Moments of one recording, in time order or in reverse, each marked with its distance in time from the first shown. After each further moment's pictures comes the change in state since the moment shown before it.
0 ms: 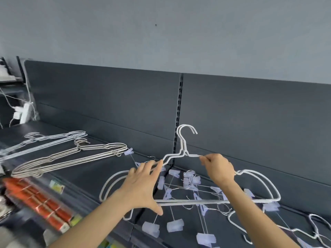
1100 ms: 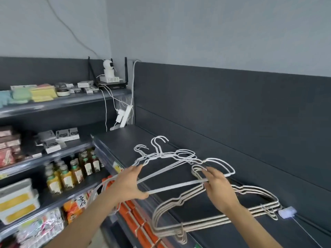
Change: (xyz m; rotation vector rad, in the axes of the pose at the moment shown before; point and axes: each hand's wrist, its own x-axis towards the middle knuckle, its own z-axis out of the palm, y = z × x) left_hand -0.055 -0.609 0.031 -0.356 0.035 -0.552; right_hand 0.077 -0.438 0.388 -0.047 -0.317 -0.564
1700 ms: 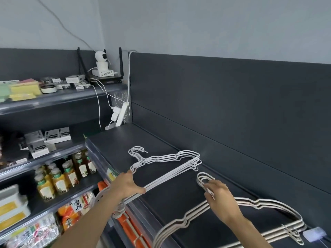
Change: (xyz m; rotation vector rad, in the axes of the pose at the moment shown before) left_hand 0.110 -0.050 0.030 -0.072 -0.070 -0.344; right_hand 0.052 0.026 0.050 0.106 -0.091 0.112
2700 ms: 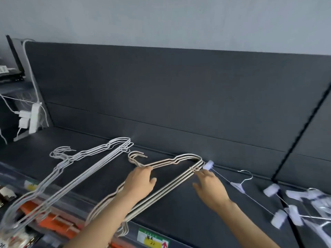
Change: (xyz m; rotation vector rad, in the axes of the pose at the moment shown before) left_hand -0.135 0.185 0.093 0.124 0.025 0.698; right_hand -0.162 0.087 -0.074 -0.183 0.146 0.340
